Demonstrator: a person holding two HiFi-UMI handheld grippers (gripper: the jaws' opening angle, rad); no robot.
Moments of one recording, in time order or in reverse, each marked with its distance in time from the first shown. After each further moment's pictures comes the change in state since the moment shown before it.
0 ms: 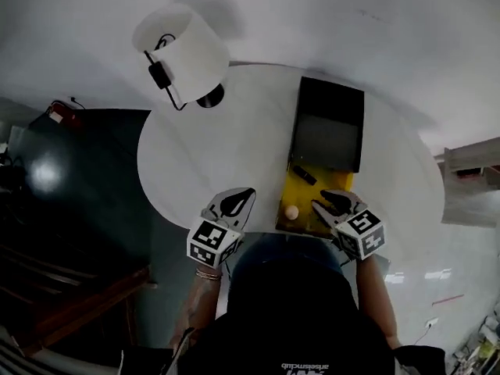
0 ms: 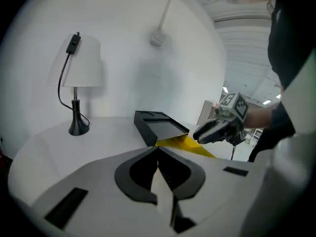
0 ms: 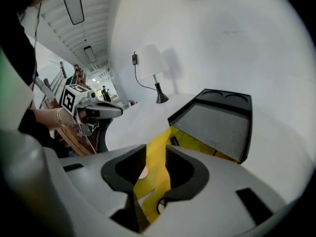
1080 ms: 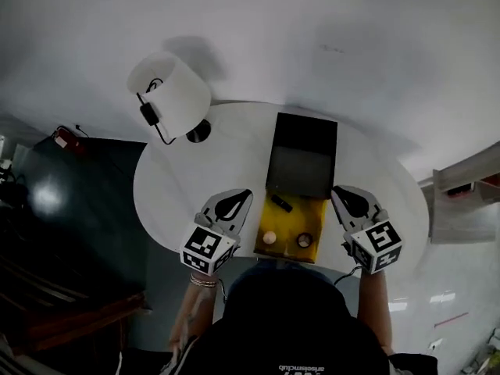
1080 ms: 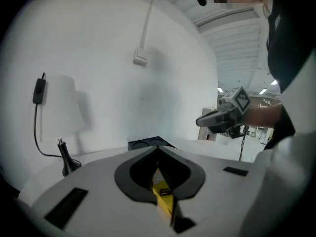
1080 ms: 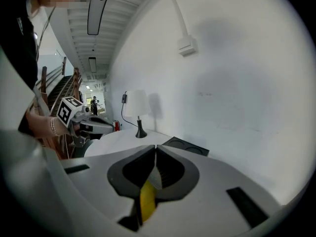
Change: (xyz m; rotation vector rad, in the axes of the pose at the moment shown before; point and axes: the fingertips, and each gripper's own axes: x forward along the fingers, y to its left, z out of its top) left arm 0.026 -0.034 0.109 0.155 -0.156 0.023; right arm -0.119 -0.066 0.103 -0.148 -0.345 -0.204
